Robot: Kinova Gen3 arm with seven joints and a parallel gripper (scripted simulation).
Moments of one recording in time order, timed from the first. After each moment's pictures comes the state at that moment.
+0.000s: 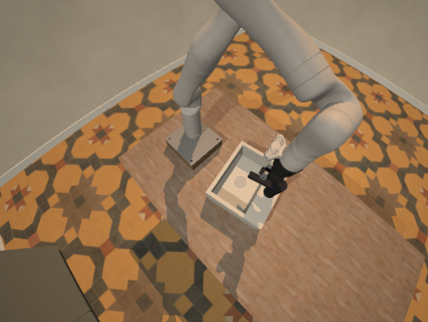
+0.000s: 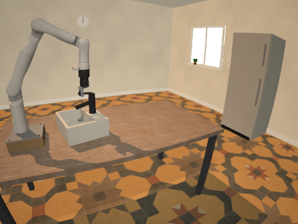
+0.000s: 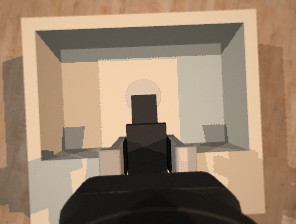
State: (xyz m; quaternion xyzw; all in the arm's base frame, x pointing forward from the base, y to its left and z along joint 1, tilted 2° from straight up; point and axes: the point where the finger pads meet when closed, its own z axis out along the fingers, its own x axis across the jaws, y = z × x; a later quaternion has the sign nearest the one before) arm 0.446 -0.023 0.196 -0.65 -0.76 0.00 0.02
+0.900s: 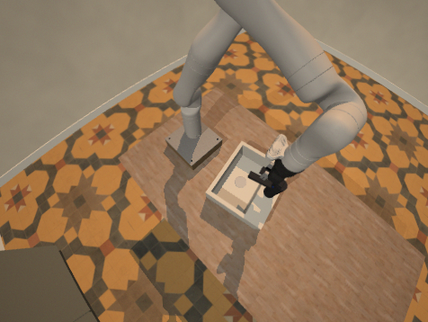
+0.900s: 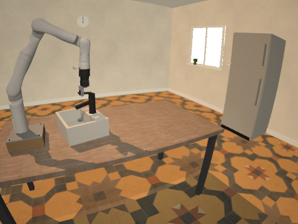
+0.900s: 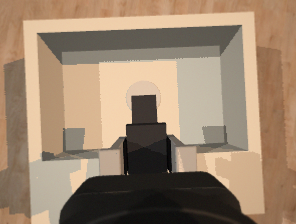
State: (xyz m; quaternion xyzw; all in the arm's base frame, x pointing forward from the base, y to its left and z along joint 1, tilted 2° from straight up) arm 0.447 -0.023 0.200 -0.65 -0.76 0.00 0.02
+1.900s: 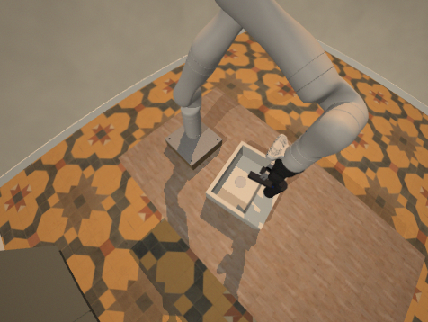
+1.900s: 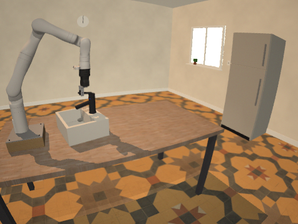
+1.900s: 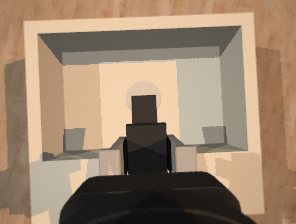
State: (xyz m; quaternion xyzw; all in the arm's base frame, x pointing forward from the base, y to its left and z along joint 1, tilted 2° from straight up) arm 0.448 -0.023 0.201 -0.65 -0.76 0.00 0.02
